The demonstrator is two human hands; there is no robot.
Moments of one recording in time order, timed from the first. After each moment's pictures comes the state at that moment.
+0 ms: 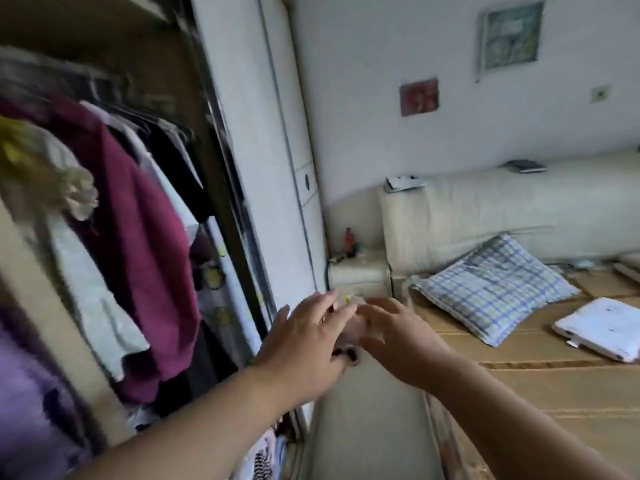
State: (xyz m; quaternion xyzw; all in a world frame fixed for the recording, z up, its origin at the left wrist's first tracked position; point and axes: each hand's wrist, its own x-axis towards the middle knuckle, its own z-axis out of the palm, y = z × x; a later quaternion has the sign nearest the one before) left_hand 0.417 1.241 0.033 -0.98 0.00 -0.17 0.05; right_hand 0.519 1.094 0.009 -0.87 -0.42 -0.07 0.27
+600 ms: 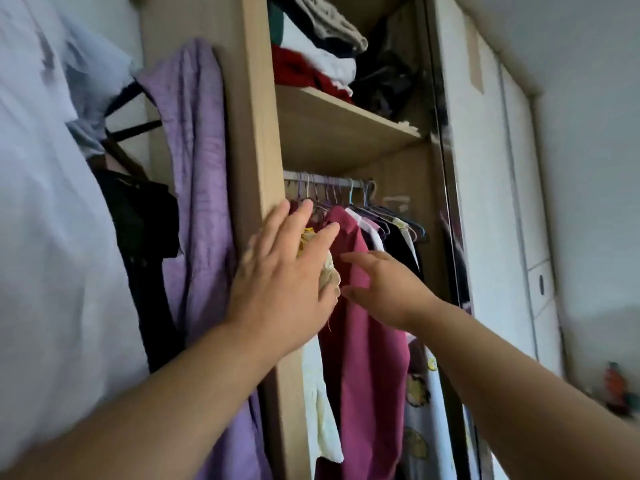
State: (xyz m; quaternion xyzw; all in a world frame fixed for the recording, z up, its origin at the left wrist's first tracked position) left_hand 0.288 1.412 0.256 -0.78 -0.30 -0.45 0.31; right_hand 0.471 1.416 0.244 -0.60 -0.68 -0.15 0.39
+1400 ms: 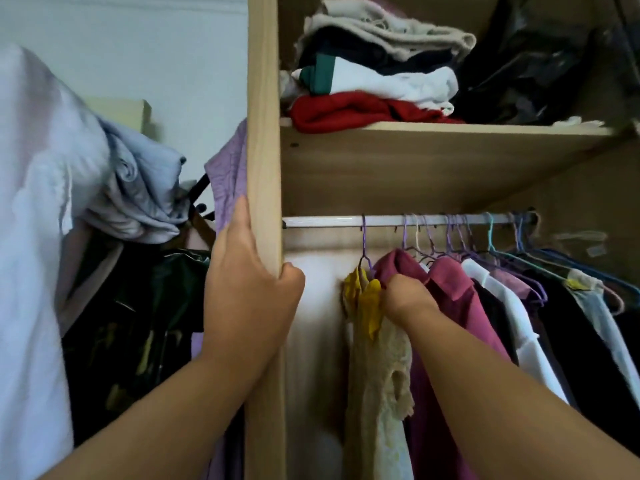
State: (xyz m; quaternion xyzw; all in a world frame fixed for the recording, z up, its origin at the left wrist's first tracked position) left_hand 0.319 1.449 0.330 -0.52 -0.45 -0.66 0.32; right_hand 0.476 1.636 0.339 -0.56 -0.71 -0.03 0.41
